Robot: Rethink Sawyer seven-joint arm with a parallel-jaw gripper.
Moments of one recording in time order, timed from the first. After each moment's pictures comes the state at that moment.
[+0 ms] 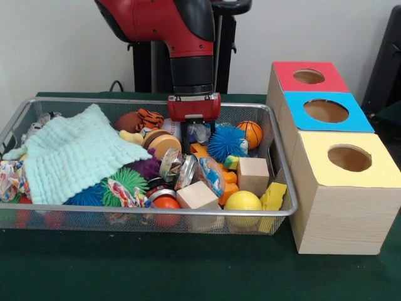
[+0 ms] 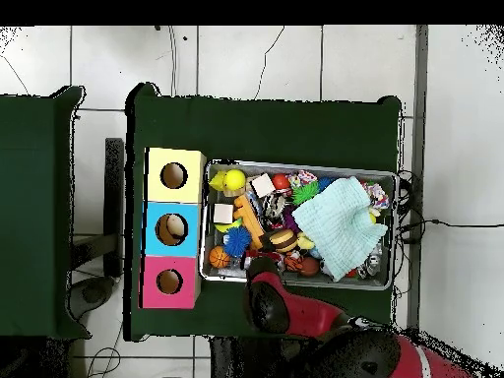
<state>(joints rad) -0.57 -0.35 0.16 2.09 -0.25 -0.52 1.58</state>
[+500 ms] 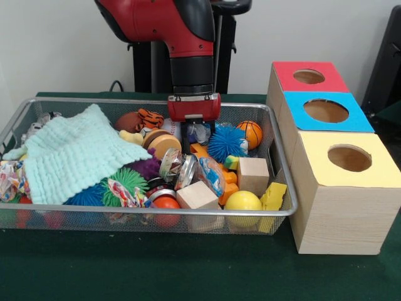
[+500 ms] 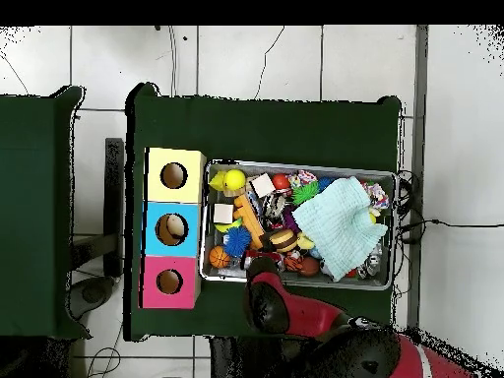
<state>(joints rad) -0.57 -0.35 0.16 2.09 -0.25 -0.53 1.58</state>
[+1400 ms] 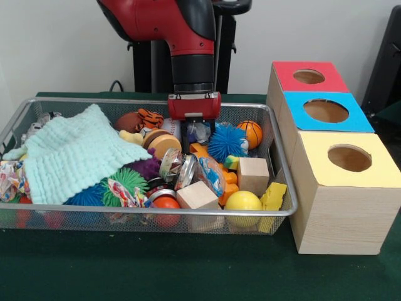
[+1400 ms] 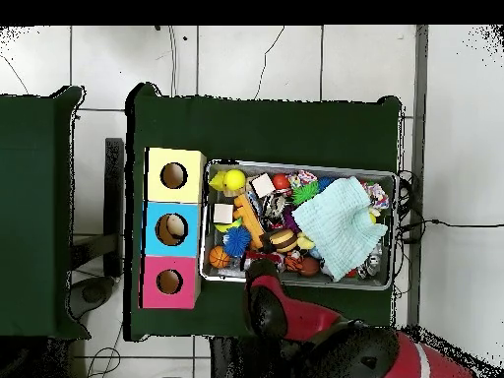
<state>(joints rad) -0.57 -0.34 0.15 2.11 -0.25 -0.61 1.58</state>
